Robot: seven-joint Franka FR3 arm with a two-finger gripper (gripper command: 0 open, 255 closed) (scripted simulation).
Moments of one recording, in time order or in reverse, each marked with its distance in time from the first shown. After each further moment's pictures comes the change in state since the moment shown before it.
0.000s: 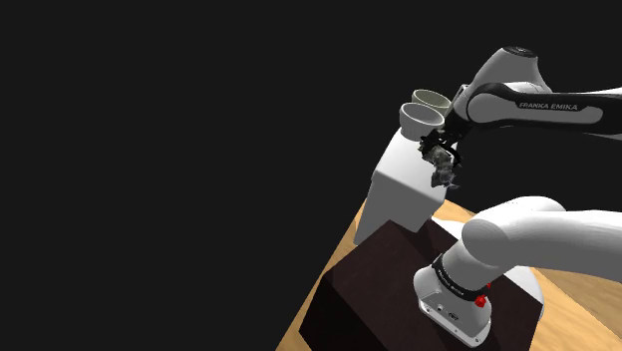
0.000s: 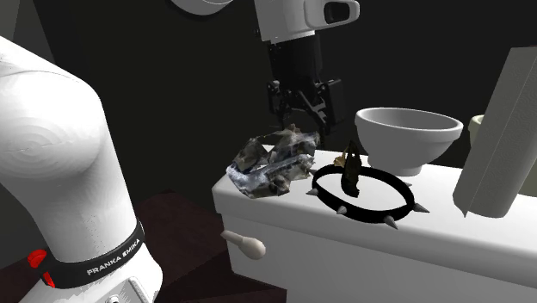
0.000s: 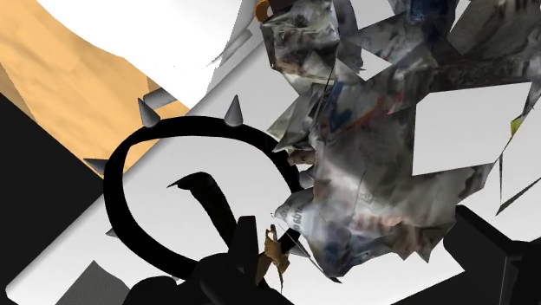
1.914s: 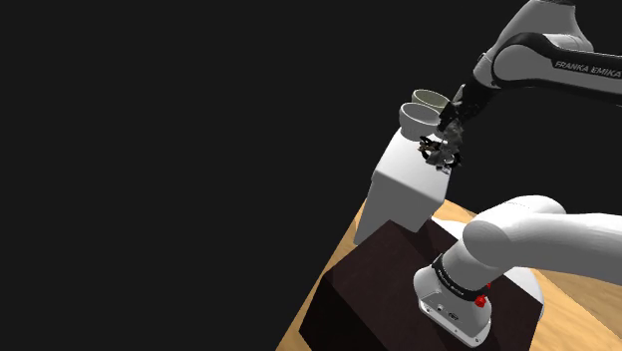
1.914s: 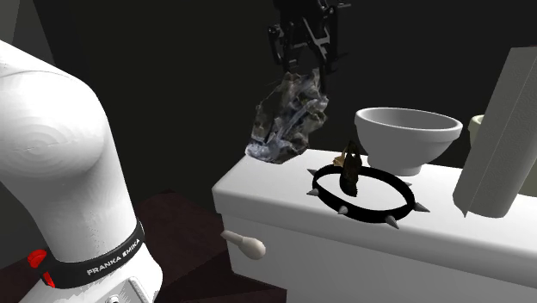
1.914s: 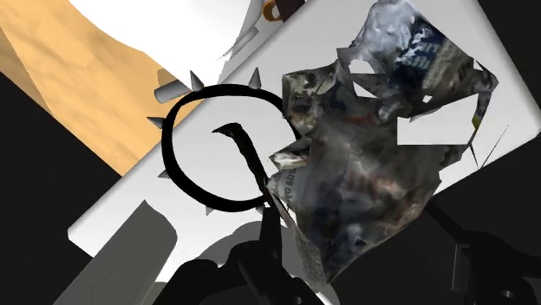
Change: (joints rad) arm 0.033 -0.049 0.065 0.211 0.072 -0.259 -0.018
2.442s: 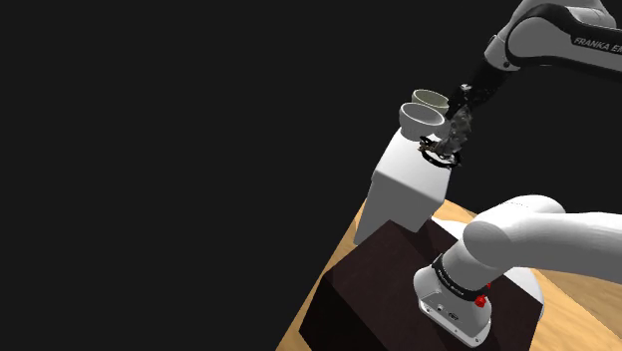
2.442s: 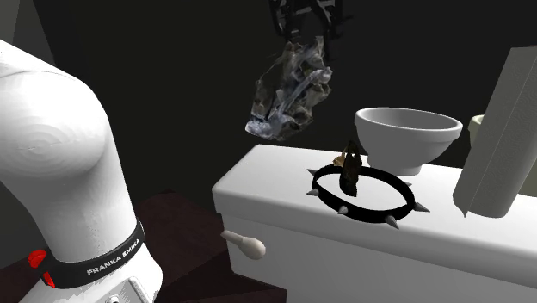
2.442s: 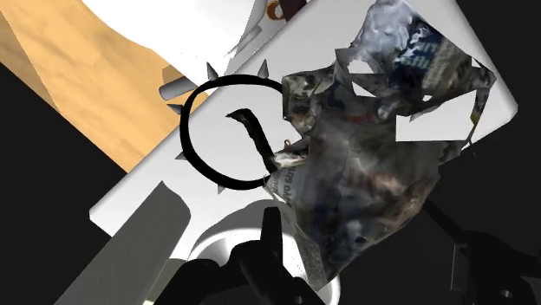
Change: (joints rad) arm 0.011 0.012 0.019 0.115 0.023 -0.101 -0.013
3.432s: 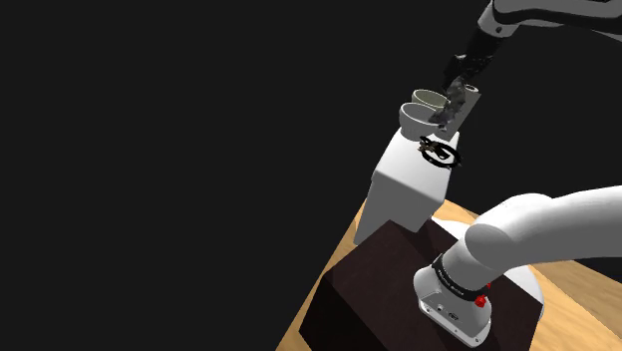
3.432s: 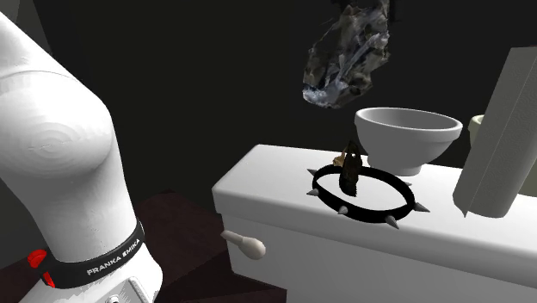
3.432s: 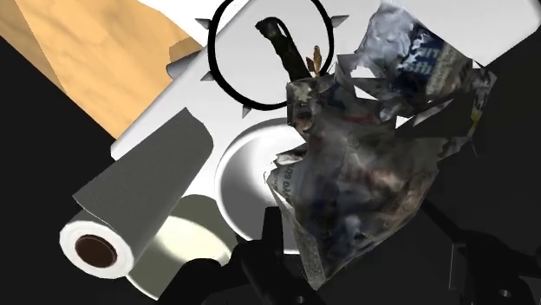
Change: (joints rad) arm 0.062 0.308 -0.073 0.329 0.046 -0.007 -0.068
